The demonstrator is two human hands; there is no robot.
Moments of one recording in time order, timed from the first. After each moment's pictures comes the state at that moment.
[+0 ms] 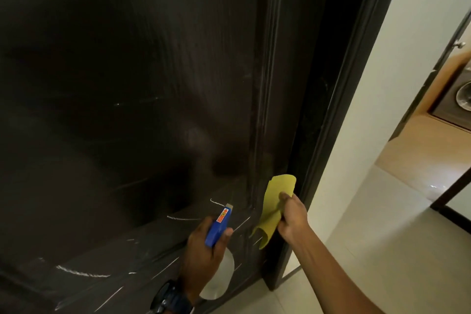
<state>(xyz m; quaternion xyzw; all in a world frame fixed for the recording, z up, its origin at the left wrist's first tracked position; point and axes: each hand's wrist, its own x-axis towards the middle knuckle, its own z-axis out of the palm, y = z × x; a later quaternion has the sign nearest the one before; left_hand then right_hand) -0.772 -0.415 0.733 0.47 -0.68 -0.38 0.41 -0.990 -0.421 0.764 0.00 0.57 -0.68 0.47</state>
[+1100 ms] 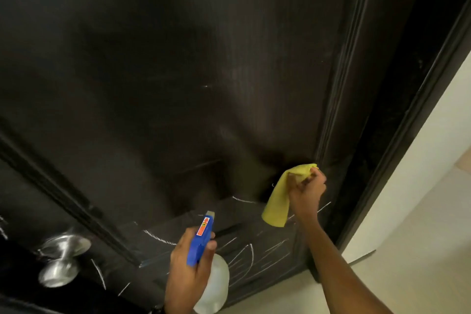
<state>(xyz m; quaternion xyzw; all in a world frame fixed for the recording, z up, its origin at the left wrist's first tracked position) -0.618 -0.389 0.753 0.51 -0.66 -0.28 0.47 -0.892 -0.485 0.716 -0.29 0.70 -0.61 0.25</state>
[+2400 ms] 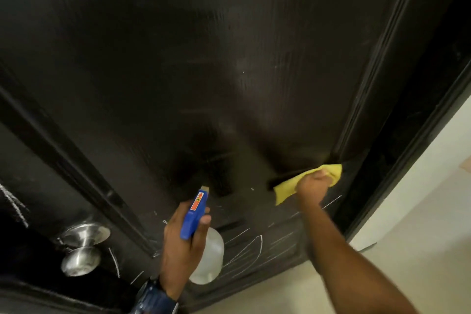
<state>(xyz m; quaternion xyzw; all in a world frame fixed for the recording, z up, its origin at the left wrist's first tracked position) -0.570 -0.421 0.777 0.48 -0.68 -0.23 0.50 -0.869 -0.546 0.670 -0.03 0.71 -0.65 0.26</state>
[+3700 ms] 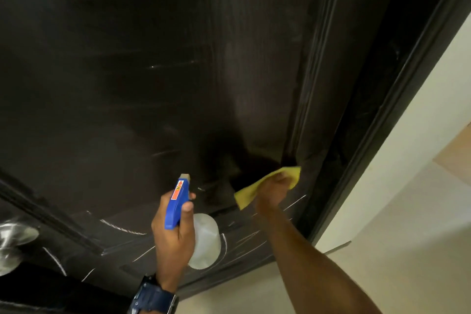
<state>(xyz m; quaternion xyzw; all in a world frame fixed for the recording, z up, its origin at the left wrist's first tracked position) -0.700 -0.408 0.773 0.50 -0.60 -0.23 0.58 -0.892 -0.509 0.710 -0.06 0.72 -0.62 0.30</state>
